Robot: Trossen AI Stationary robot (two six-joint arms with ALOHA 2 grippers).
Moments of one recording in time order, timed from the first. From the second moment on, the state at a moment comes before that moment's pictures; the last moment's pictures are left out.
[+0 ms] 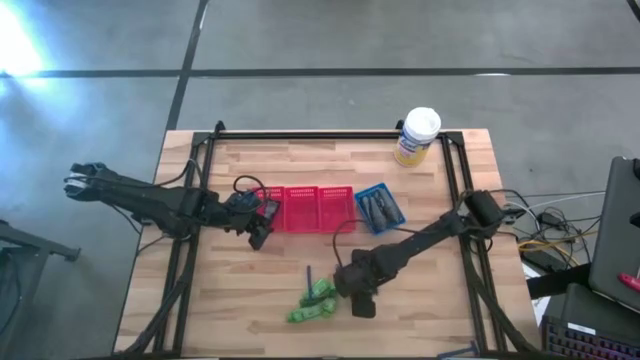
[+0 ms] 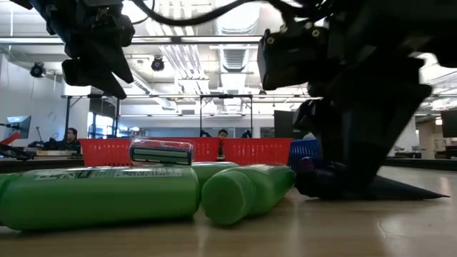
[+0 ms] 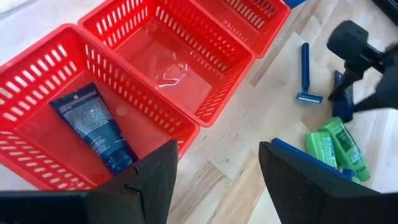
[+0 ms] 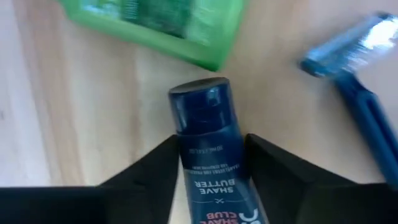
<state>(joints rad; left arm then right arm) -0.18 0.98 0.71 -0.56 -0.25 -0.86 0.40 2.00 1.31 -0.61 -0.09 0.52</state>
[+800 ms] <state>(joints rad) -0.29 0.98 0.74 -0.07 -0.51 -0.19 0.03 1.59 1.30 -0.34 0.14 0.94</state>
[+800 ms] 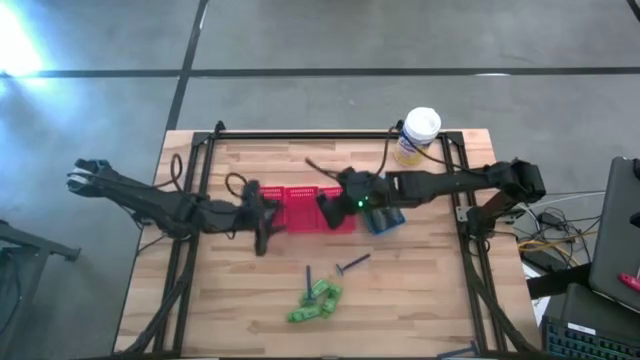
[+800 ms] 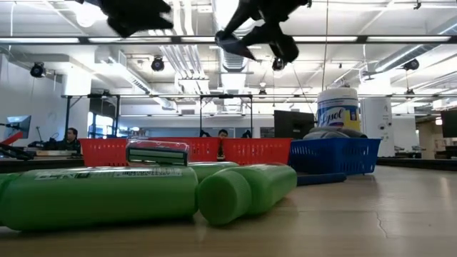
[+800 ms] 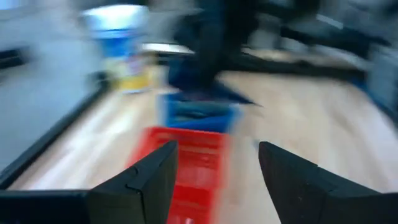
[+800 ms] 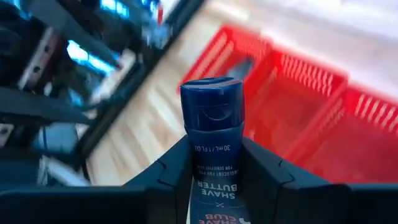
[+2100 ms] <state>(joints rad) -0.30 1.04 0.64 0.12 -1.02 -0.41 -0.05 1.72 1.36 0.27 0.31 1.02</state>
